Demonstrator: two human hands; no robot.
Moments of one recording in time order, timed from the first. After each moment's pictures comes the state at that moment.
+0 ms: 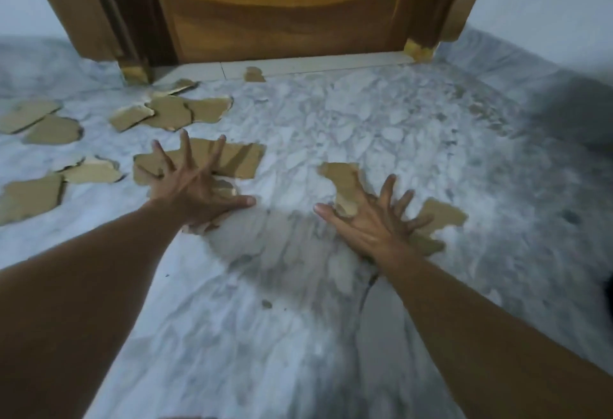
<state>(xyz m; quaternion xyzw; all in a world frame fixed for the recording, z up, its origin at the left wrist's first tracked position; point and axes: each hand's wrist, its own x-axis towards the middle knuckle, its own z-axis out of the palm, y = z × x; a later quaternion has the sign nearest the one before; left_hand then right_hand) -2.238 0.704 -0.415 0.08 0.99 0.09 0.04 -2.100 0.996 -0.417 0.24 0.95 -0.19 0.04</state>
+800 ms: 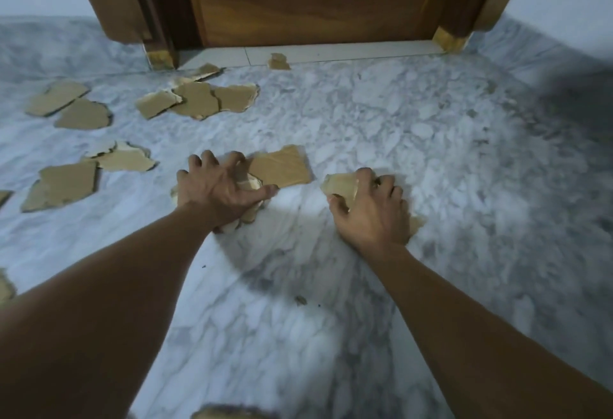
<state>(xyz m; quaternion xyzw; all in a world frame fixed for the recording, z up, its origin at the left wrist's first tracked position) -2.225 0.691 -0.426 0.08 1.00 0.05 -0.03 -2.120 0.934 -0.424 0.19 0.97 -0.06 -0.12</state>
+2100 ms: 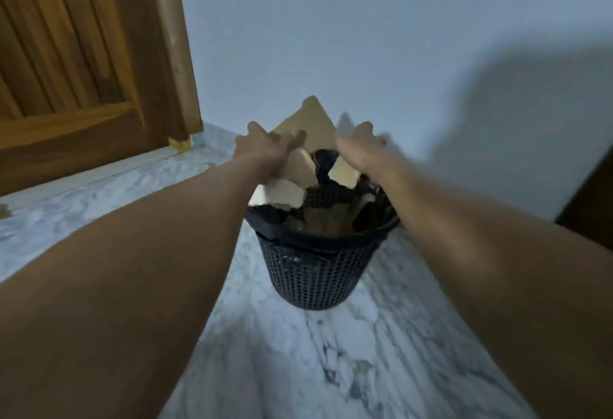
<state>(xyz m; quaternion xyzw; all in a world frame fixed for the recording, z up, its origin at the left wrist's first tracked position) -1.922 1.203 -0.112 0.28 0.87 0.40 0.09 -1.771 1.314 -0.094 0.46 0.78 -0.37 -0.19</state>
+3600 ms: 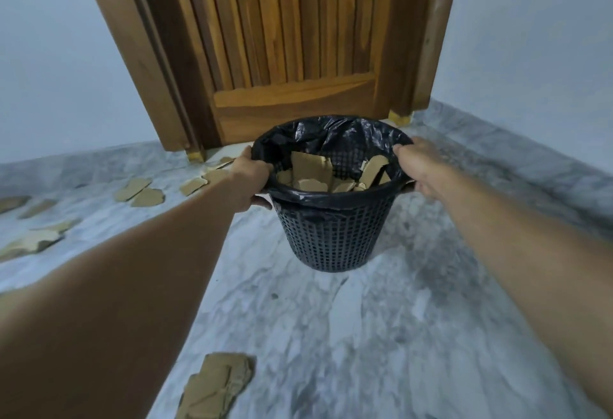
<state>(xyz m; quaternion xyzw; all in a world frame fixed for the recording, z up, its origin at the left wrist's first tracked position) -2.082 0.802 -0.172 -0.05 0.79 0.60 0.09 -2.038 1.081 -0.174 0.27 0.77 -0.57 -0.08</state>
